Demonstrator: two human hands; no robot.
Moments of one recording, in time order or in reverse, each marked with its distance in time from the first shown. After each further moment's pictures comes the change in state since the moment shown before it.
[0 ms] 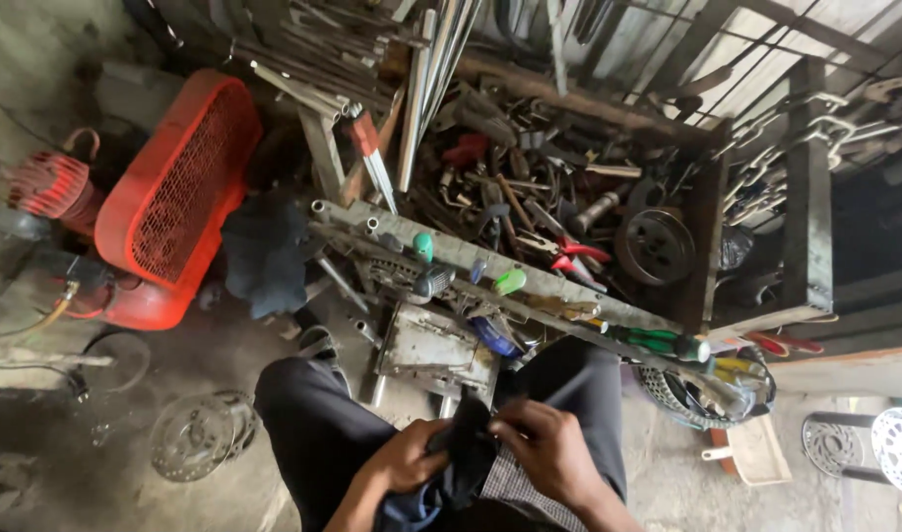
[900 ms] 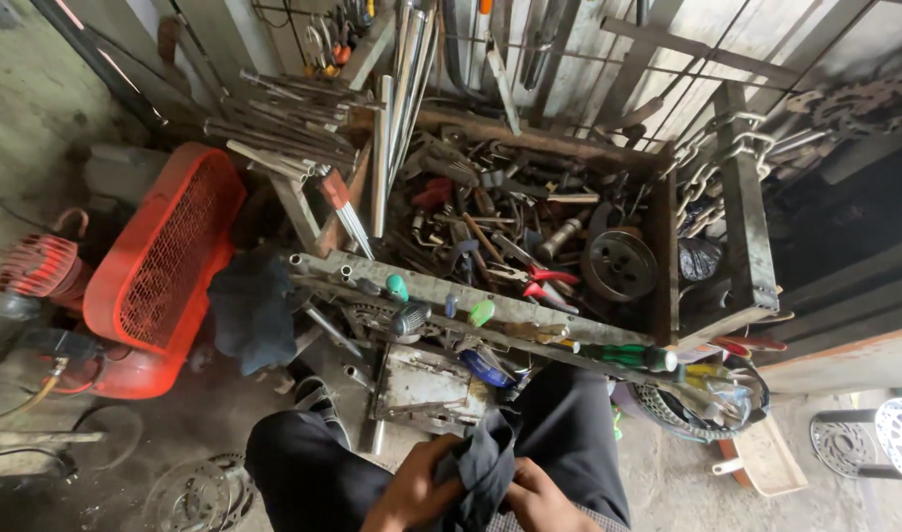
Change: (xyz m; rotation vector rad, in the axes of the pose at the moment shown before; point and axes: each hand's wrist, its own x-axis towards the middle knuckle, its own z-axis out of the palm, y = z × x) left_hand 0.012 0.062 0.006 -0.175 0.207 0.227; right_hand -0.046 0.152 0.061 0.617 -0.249 0.571
